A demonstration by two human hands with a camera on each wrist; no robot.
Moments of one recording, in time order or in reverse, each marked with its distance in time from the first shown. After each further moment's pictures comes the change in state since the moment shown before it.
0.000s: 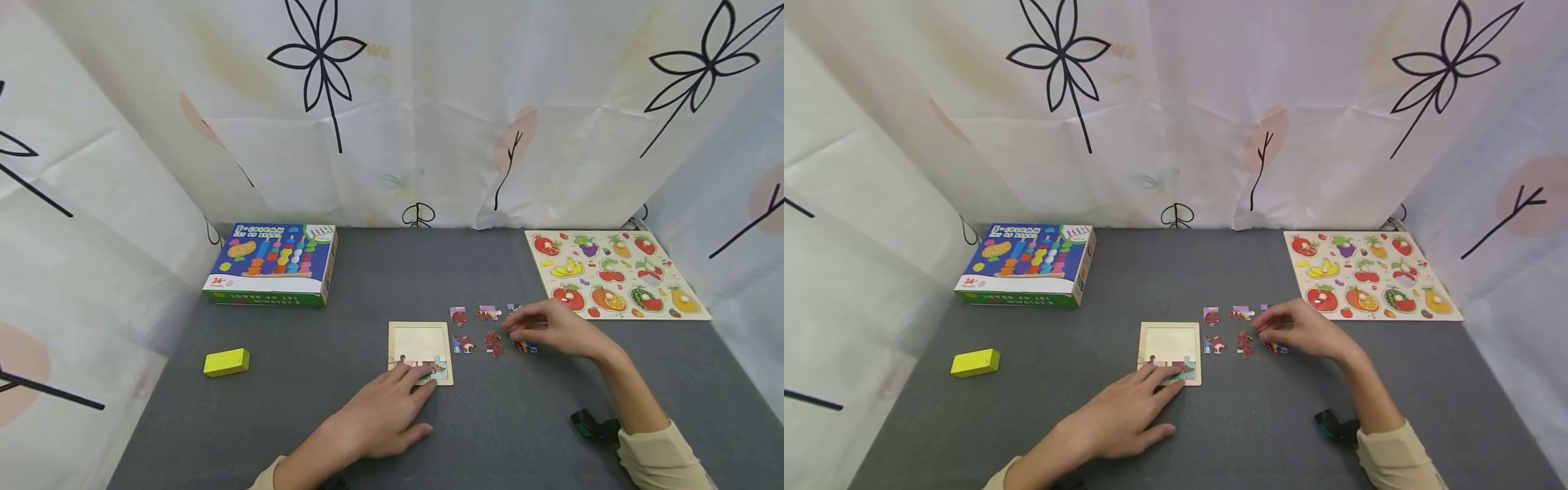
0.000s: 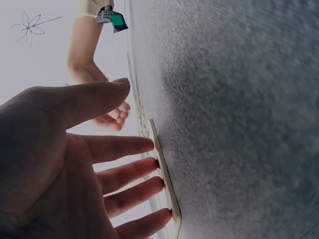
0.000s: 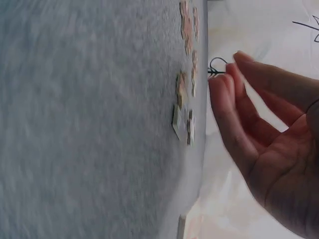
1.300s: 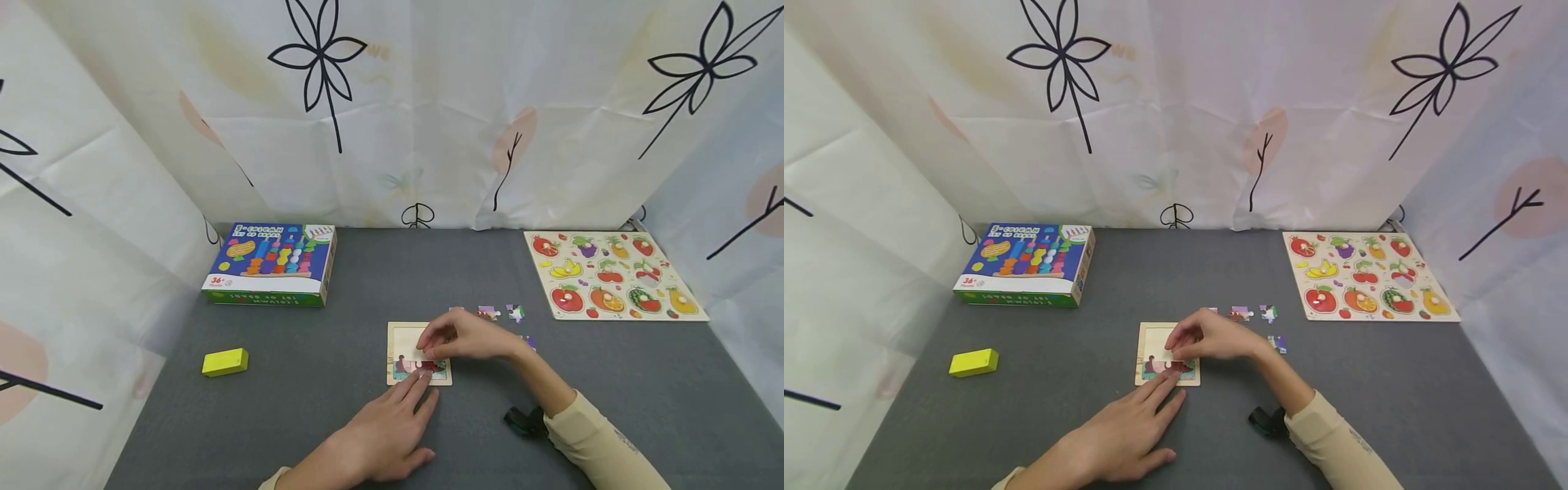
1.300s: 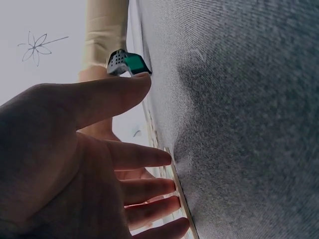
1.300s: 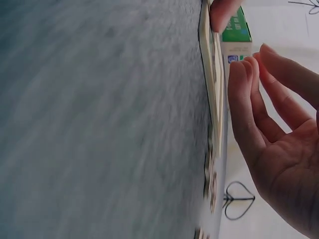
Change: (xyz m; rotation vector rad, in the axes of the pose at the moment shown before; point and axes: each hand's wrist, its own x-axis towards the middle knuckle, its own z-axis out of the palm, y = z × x) left_hand -0.010 0.021 0.007 0.168 -0.038 -0.006; right_hand 0.089 -0.051 0.084 0.183 -0.270 -0.117
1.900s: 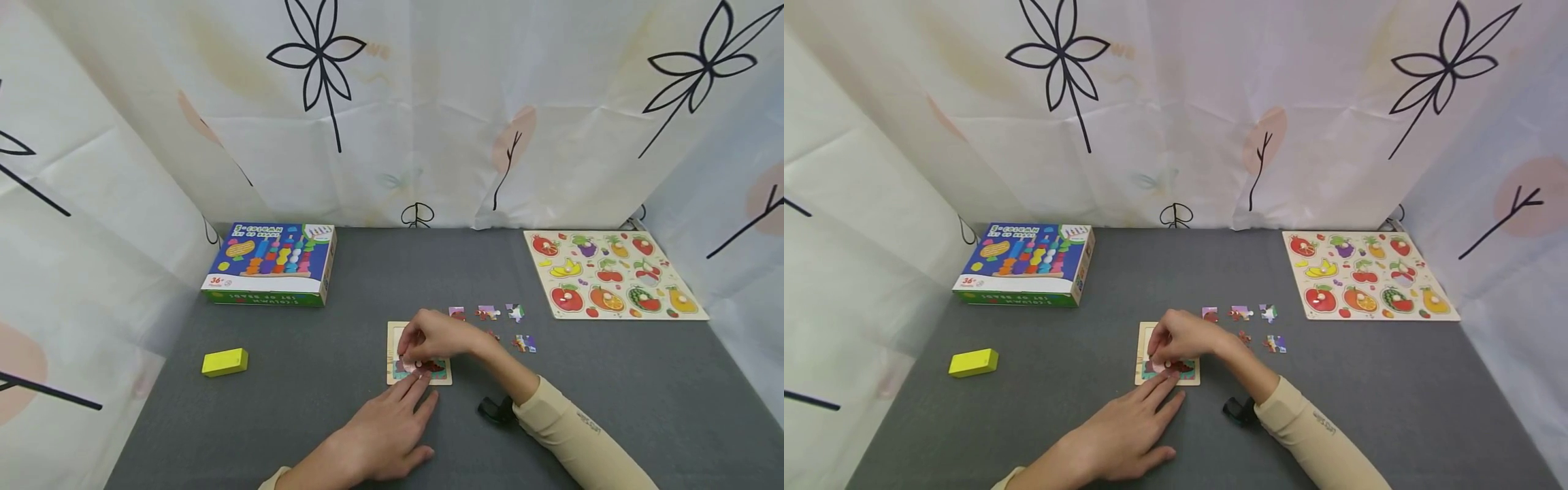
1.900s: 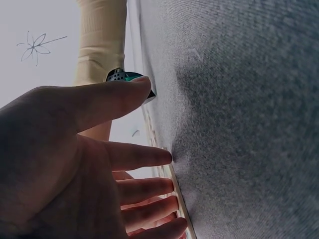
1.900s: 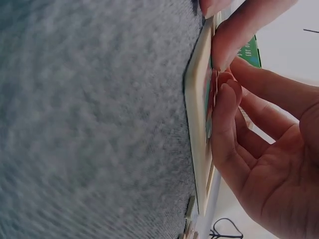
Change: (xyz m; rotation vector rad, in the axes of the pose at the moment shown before) left_hand 0.001 -0.003 -0.002 0.010 -0.034 0.011; right_hand 0.041 -0.015 0.018 -0.098 -0.097 0.082
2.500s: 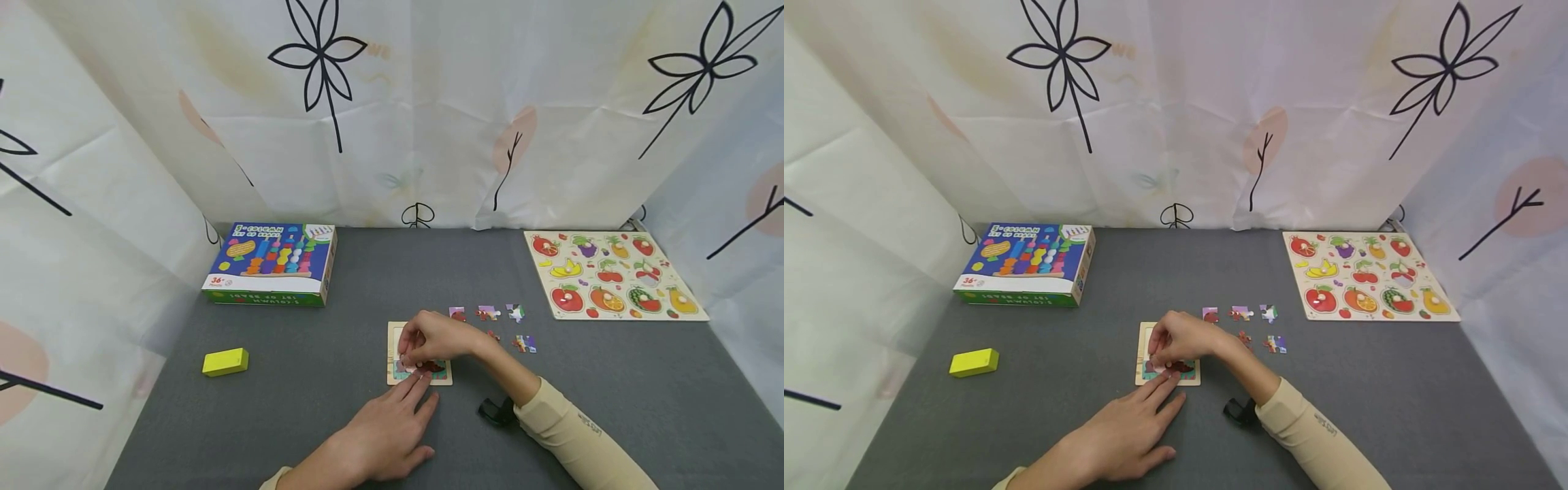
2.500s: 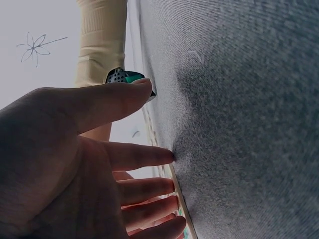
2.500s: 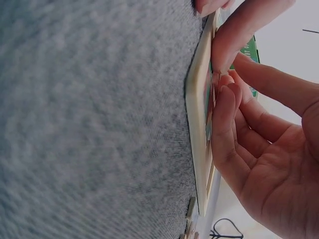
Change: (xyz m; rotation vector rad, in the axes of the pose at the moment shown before) left_hand 0.002 0.000 0.000 -0.042 -0.025 -0.011; right_hand -0.001 -0.004 0.002 -0.017 0.012 0.010
